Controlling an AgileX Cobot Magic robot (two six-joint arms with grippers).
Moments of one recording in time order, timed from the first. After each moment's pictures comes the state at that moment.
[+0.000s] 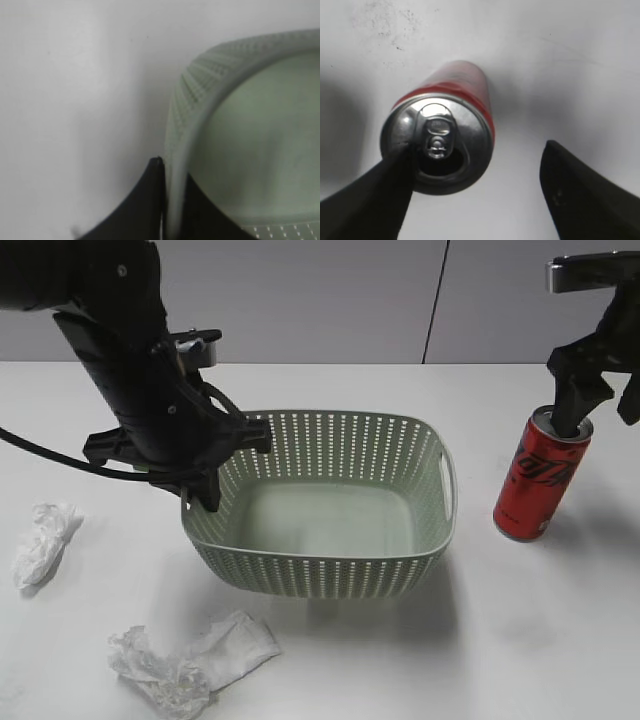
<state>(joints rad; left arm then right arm) -0.61 1.81 -1.26 -0.14 0.92 -0.43 0.18 1.79 -1.44 -0.01 1.13 -0.04</state>
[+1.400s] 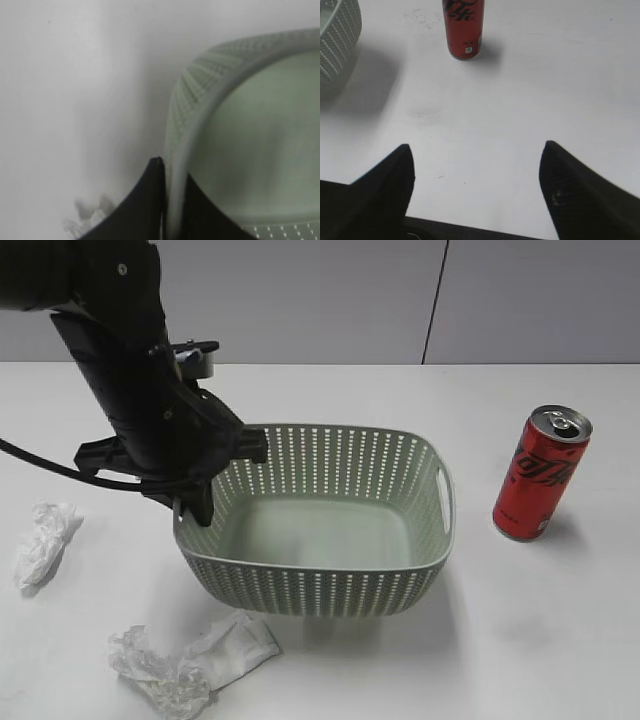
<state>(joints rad) -0.61 1.81 -1.26 -0.17 0.99 -0.43 0.18 0.36 -0.59 0.00 1.03 -0.04</state>
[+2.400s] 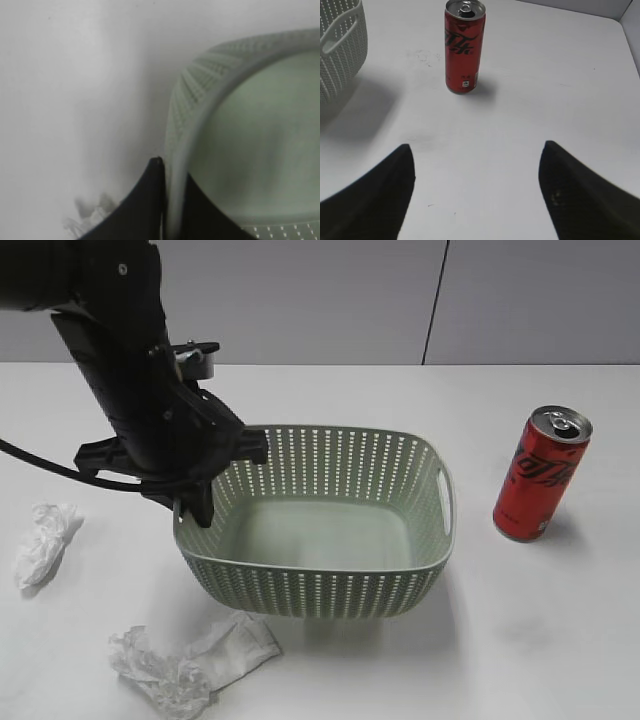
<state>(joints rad) -0.61 1.80 -1.26 -0.17 1.00 -0.43 0.18 0.00 -0.41 0.01 0.95 -0.10</state>
